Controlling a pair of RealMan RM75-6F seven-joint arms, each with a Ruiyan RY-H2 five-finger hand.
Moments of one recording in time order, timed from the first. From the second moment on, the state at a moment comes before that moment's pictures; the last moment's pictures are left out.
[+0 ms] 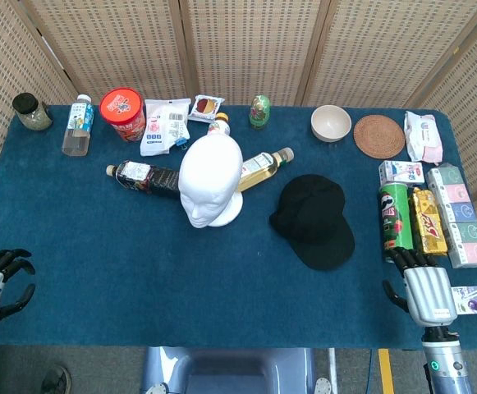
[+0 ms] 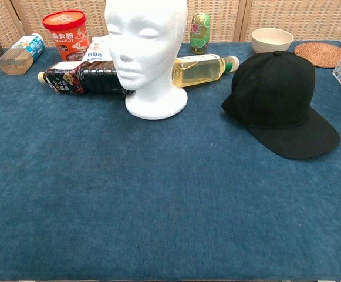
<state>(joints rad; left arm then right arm) -0.07 -0.99 0.02 -1.73 1.61 1.50 0.02 0.12 -1.26 0.07 -1.69 -1.55 1.52 -0.30</state>
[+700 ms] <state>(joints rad) -0.07 -0.95 0.00 -1.77 1.61 1.53 0.02 0.17 -1.30 0.07 -1.67 -1.59 1.46 -0.24</state>
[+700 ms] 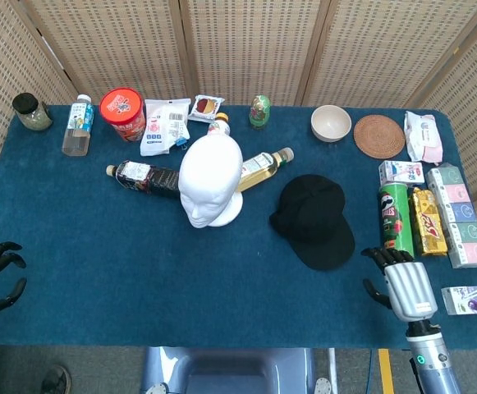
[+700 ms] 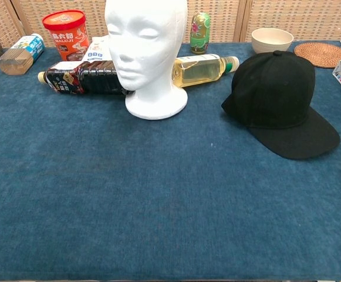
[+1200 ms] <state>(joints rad) -0.08 -0.91 -0.02 -1.78 1.59 1.53 0.02 0.27 -1.44 0.09 -1.47 -1.62 1.37 -0.16</state>
